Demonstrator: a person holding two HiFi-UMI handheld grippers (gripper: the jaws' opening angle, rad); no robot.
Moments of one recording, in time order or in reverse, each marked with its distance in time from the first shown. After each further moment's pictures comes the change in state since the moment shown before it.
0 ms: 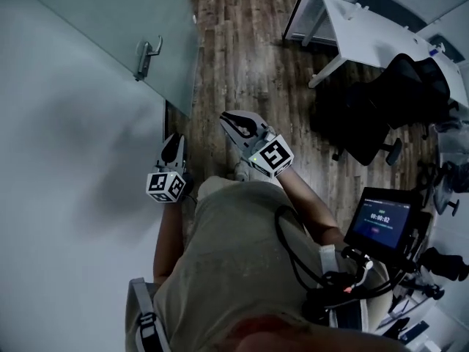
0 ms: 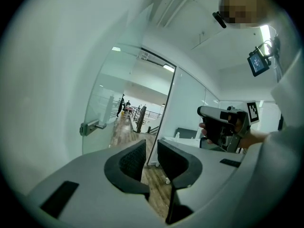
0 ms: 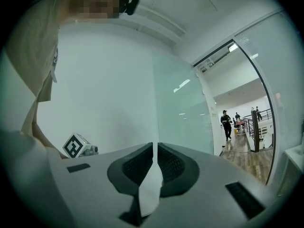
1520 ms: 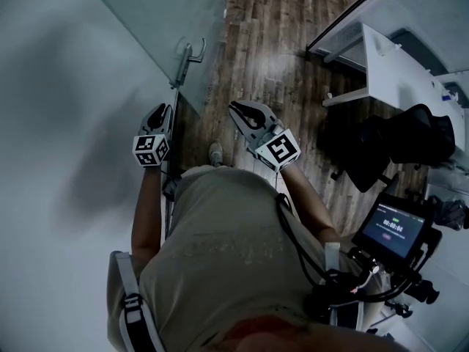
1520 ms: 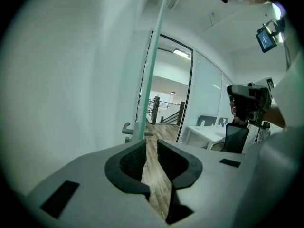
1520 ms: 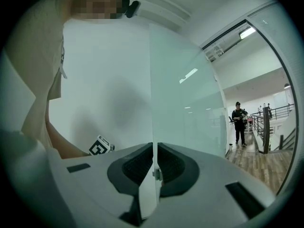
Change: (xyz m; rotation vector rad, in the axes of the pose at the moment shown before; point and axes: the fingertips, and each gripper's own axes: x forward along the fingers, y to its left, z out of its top) left arm 0.093 0.278 0.035 0.077 0.156 0.132; right arm 0.210 -0.051 -0.012 -0.016 0.116 0.060
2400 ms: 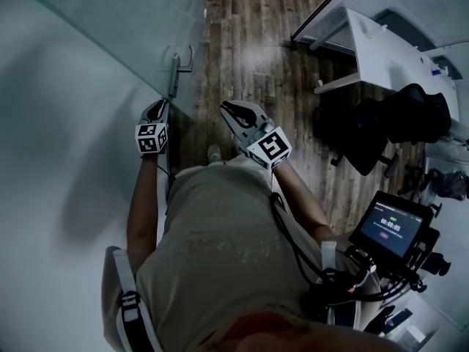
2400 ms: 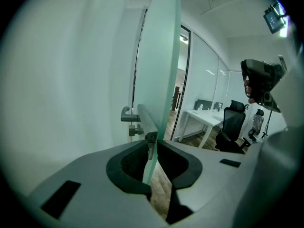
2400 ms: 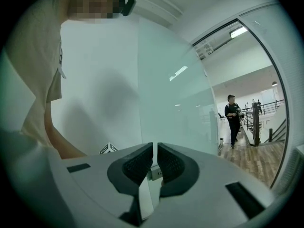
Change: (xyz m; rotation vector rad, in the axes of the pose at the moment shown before) left arm 0.085 0.038 -0.012 0.092 0.192 -0.066; right arm 0.031 -0.025 0.004 0.081 -0.007 -0.116
